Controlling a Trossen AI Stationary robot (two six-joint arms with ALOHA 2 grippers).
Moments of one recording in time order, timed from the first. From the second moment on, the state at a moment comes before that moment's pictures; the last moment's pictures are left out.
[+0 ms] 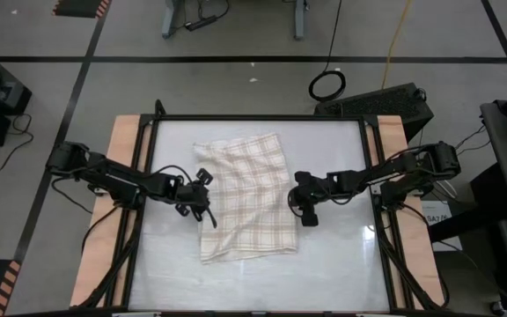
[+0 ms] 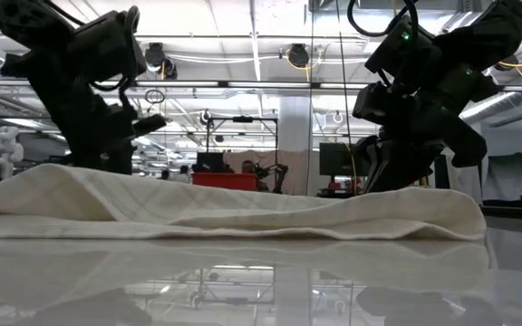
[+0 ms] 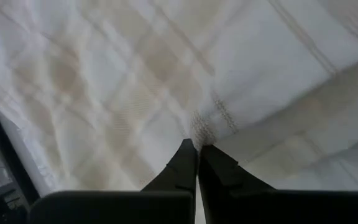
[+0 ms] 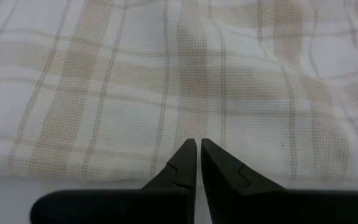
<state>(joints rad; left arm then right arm) -0.10 1.33 0.49 -0.27 -0.37 0.78 0.02 1.48 0.57 0.03 -0.03 -0.07</state>
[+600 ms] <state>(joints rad) -0.21 1.19 0.61 -0.57 -0.39 0.71 0.01 1.48 0.57 0.05 0.07 -0.05</state>
